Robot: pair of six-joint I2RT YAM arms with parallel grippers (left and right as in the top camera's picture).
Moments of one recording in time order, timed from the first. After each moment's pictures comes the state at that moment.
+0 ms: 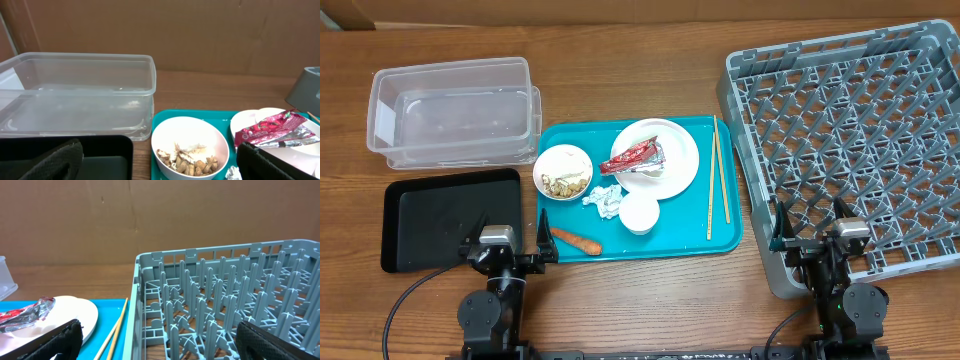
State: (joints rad) left arm 0.05 0.01 0.01 -0.07 0.05 -0.07; right arm 0.04 0.01 0.02 -0.03 -0.05 0.07
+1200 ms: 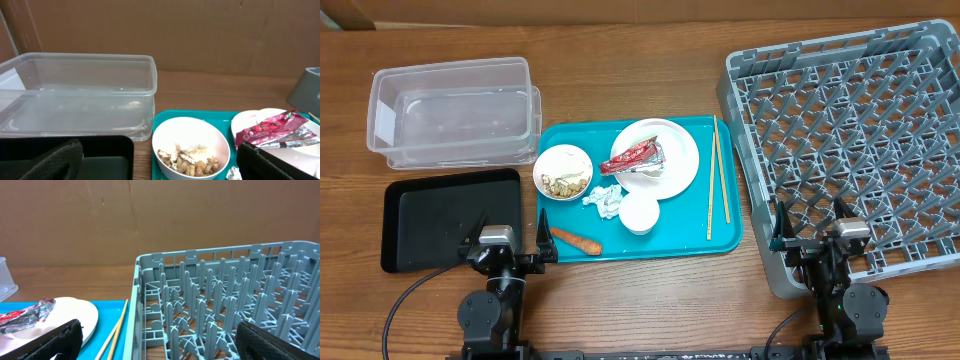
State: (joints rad) left arm 0.05 0.01 0.01 -0.07 0.04 -0.07; right arm 0.04 0.01 0.02 -0.03 -0.05 0.07
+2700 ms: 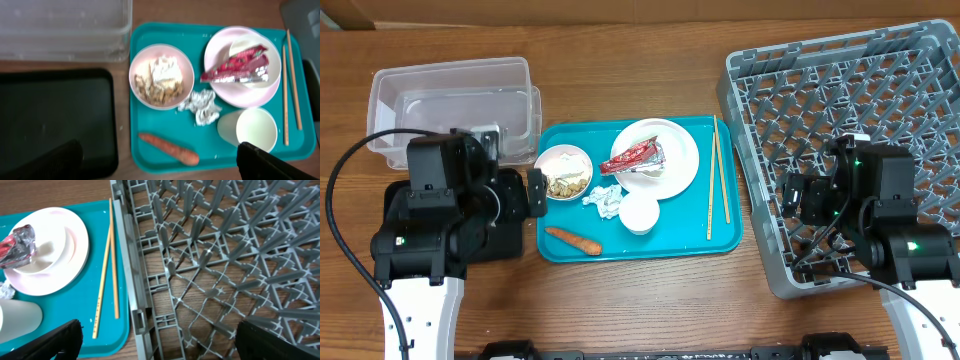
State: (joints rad) left arm 0.05 1.08 1.17 -1.02 0.17 -0.08; right arm 0.04 1.00 1.01 -0.93 -0.05 0.12
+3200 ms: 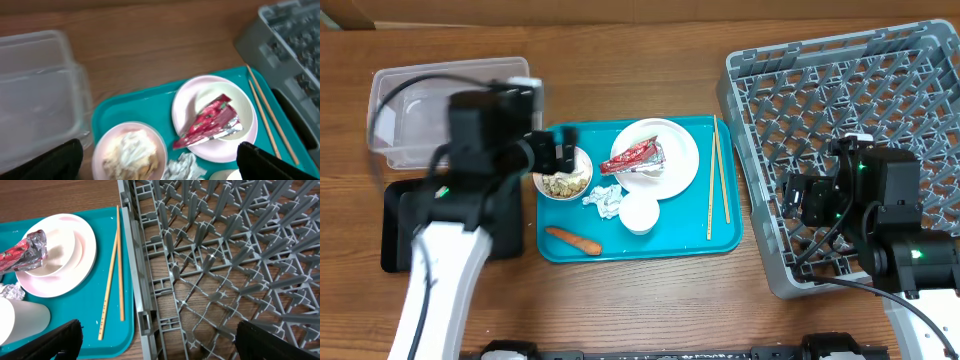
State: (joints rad) left arm -0.12 1.27 1.18 -0.64 0.19 -0.01; right arm 0.04 0.97 1.01 -0.93 -0.06 0.12
